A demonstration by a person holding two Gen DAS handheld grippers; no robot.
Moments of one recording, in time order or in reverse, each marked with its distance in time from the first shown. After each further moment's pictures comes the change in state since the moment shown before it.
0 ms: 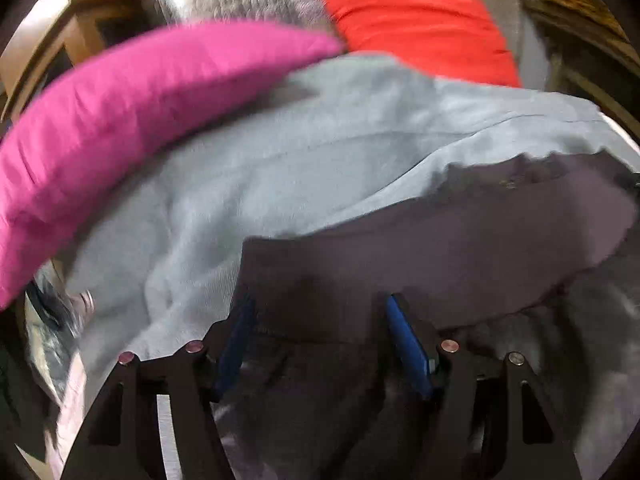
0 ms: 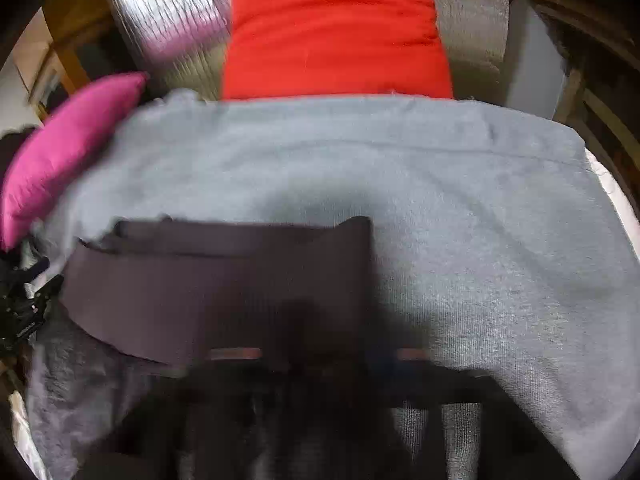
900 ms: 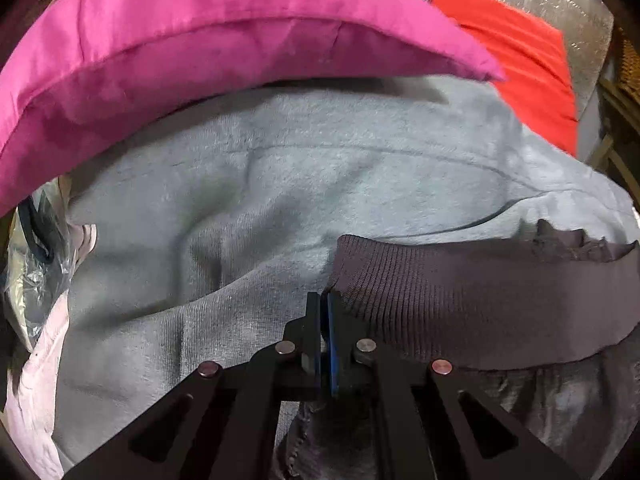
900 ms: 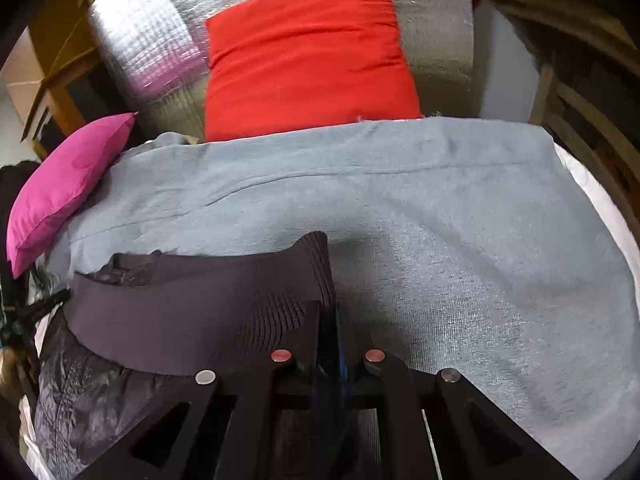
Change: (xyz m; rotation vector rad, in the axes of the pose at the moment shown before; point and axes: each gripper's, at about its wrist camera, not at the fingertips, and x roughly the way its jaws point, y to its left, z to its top) left arm 0.026 0.085 -0.001 -0.279 0.063 -0.038; right arm -0.022 -0.034 0.003 0.090 -0.085 0.021
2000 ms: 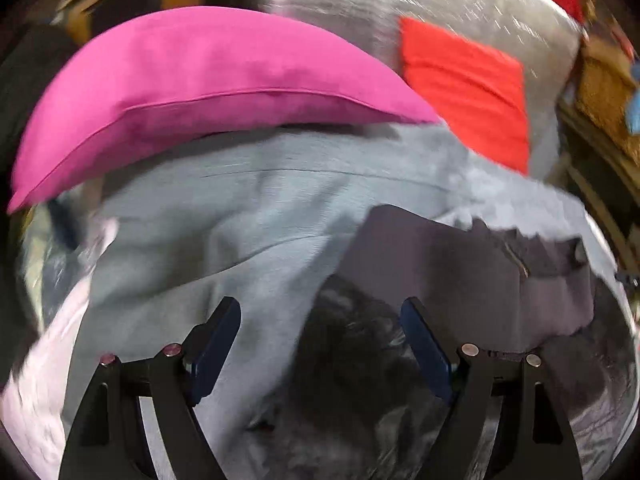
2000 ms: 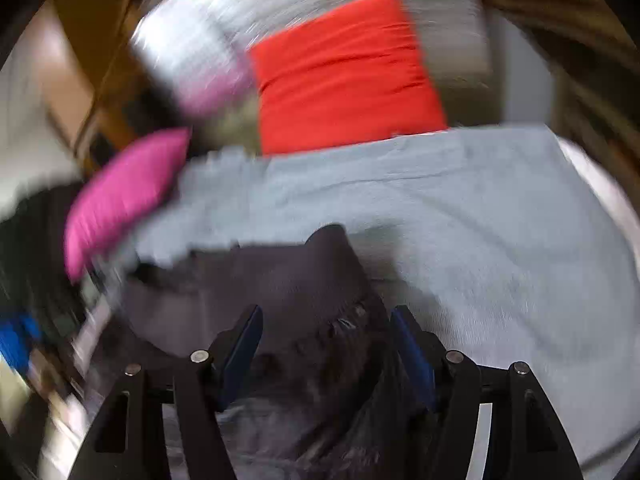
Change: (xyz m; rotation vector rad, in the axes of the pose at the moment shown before) left arm -0.072 0.017 -0.022 0.027 -0.075 -0.145; right arm -0.058 0.022 -0.026 -0.057 -0.037 0.160
